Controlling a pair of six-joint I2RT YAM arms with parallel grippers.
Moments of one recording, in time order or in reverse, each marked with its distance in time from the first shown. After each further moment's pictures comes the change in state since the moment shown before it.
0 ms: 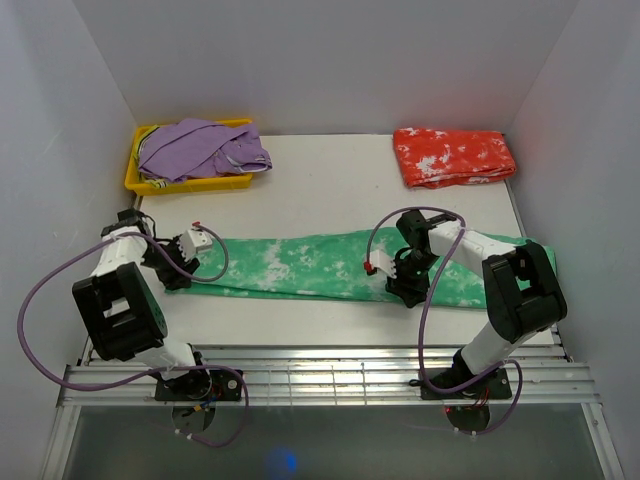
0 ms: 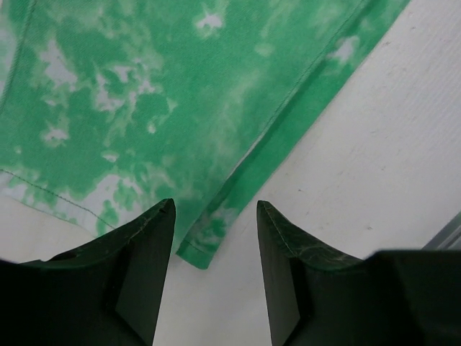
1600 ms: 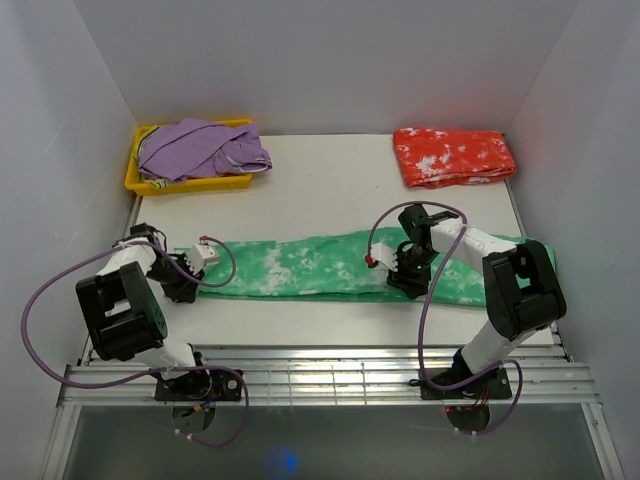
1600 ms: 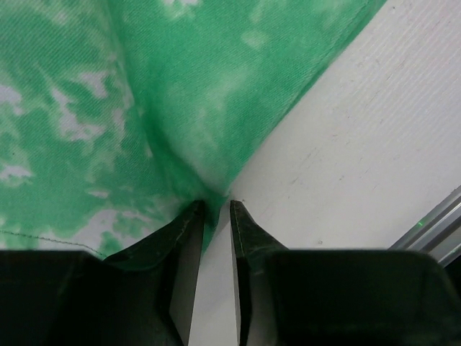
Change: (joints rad) left arm -0.029 -0.001 -0.161 0.103 -0.112 -0.124; right arm -0.029 0.014 0.015 0.079 0.079 0.021
